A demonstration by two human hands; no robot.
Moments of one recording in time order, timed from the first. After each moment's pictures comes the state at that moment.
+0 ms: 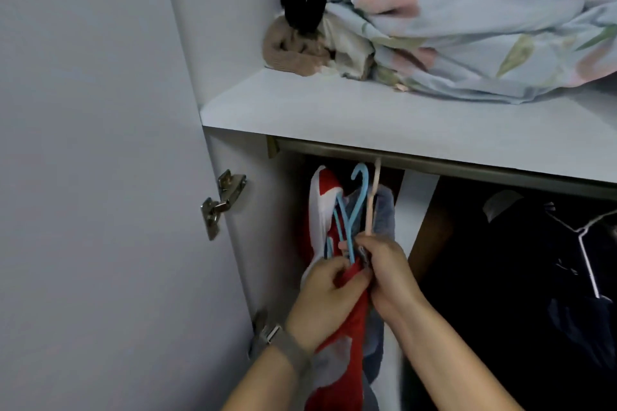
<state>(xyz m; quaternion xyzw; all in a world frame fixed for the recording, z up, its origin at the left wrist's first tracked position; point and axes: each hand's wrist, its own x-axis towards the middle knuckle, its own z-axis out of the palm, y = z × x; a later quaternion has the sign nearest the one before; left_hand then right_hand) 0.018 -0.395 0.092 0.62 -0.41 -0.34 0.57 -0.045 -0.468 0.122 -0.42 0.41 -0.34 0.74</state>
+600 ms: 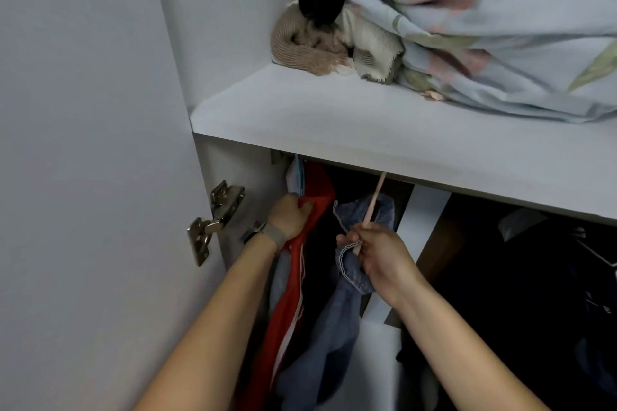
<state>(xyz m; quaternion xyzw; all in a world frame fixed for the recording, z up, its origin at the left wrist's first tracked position) 0.163 -0.504 0.099 0.81 -0.41 -0.21 0.37 0.000 -0.531 0.117 -0.39 0.37 -0.31 0.79</state>
